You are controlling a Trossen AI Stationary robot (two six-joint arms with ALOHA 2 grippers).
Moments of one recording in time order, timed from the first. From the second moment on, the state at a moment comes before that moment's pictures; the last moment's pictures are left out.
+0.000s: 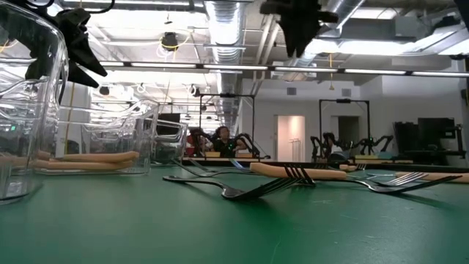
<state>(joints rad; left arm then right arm) 0.16 0.31 0.54 -0.84 -0.43 -0.77 -0.13 1.85 2.02 -1.57 0.48 0.74</state>
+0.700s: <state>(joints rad) 0.16 0.31 0.54 -0.90 -0.56 -0.83 -0.09 1.86 1.42 -0.84 0.10 0.29</state>
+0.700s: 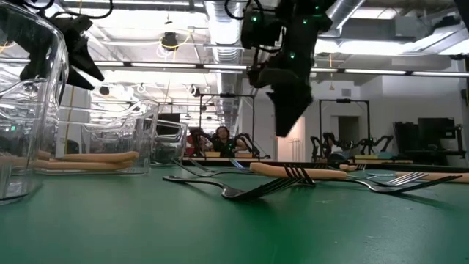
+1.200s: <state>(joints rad) 0.16 0.31 0.54 -0.92 -0.57 -0.85 -0.05 1.86 1.28 -0.45 -0.17 -0.02</state>
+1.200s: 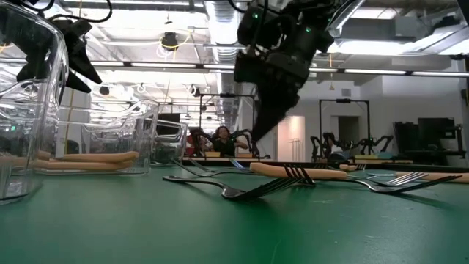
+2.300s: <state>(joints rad) 0.16 0.31 0.54 -0.92 -0.57 -0.86 0.01 2.03 1.32 -0.24 -0.07 -0.12</state>
